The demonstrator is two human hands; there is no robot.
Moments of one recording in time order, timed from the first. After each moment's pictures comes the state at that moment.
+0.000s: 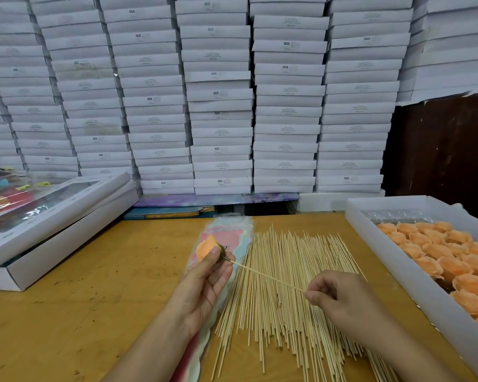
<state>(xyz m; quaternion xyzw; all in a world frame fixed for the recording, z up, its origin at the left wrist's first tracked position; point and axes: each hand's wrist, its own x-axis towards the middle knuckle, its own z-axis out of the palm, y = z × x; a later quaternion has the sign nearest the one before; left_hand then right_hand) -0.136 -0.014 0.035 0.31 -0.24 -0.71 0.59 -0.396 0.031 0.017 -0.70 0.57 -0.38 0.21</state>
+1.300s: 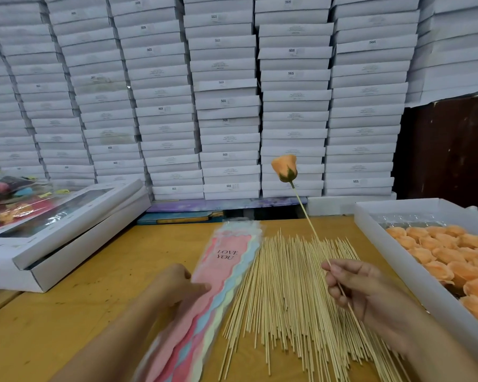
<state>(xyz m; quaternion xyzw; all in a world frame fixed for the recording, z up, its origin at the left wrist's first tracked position) -0.057 -0.069 0.027 0.76 -0.61 -0.19 0.11 -0.406 0.034 0.044 -0.42 0.37 -0.56 0.61</state>
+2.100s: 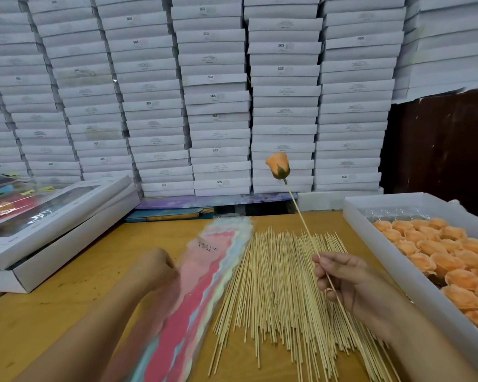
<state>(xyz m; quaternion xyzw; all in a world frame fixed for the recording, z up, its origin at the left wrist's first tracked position) -0.052 -0.065 0.053 0.75 -0.64 -0.10 0.12 -0.412 0.030 0.040 -0.42 0.37 -0.55 0.62</state>
